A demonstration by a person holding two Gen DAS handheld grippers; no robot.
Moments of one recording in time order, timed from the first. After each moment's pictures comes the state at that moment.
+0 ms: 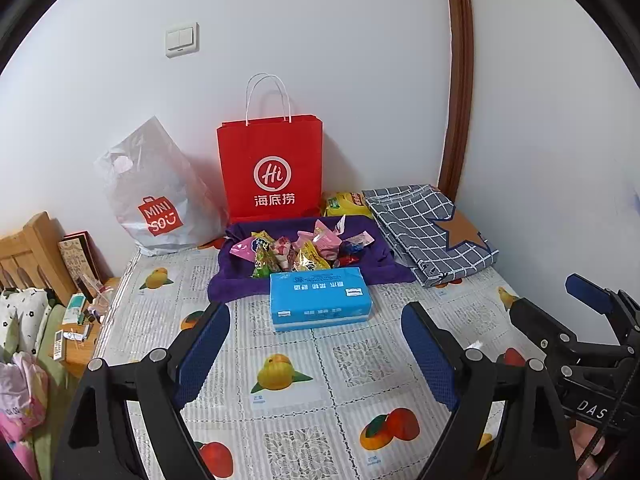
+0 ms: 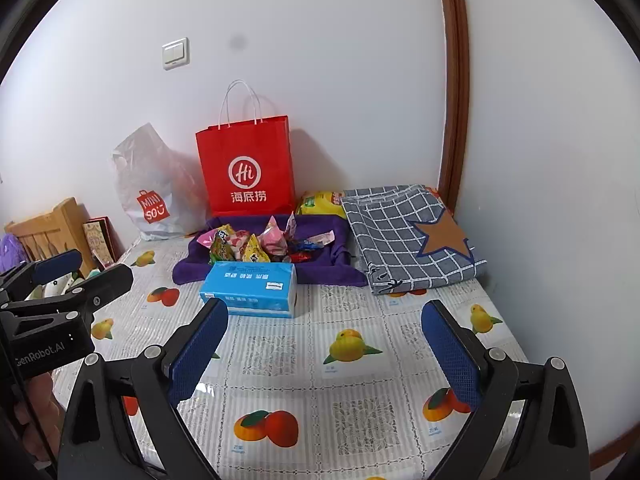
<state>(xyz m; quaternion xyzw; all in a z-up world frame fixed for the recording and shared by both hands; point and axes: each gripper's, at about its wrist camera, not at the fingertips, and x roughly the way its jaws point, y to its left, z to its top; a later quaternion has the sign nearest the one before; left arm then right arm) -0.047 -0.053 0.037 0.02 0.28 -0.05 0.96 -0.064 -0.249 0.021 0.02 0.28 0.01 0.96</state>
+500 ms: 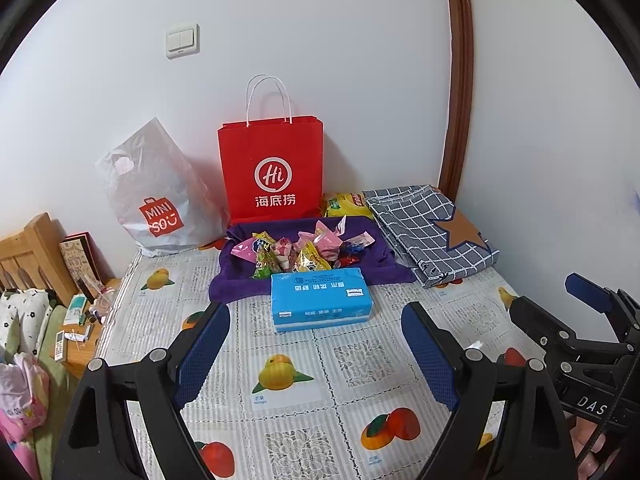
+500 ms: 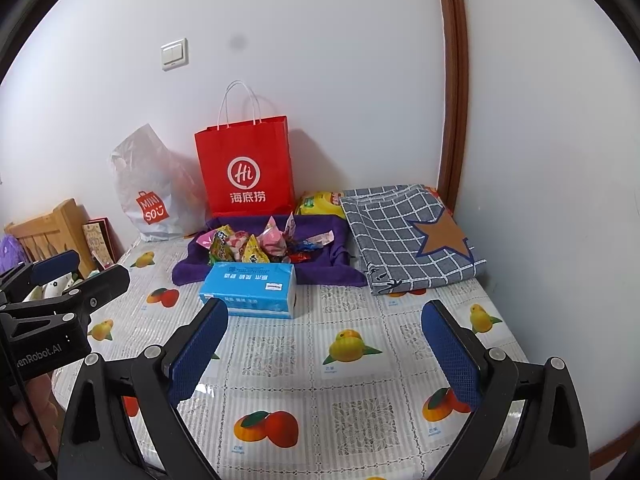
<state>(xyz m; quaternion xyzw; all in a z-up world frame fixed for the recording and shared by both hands) -0.048 -0.053 0.038 0.02 0.28 -0.05 0.96 -0.064 -0.251 0.023 0.02 0.28 0.01 0.96</state>
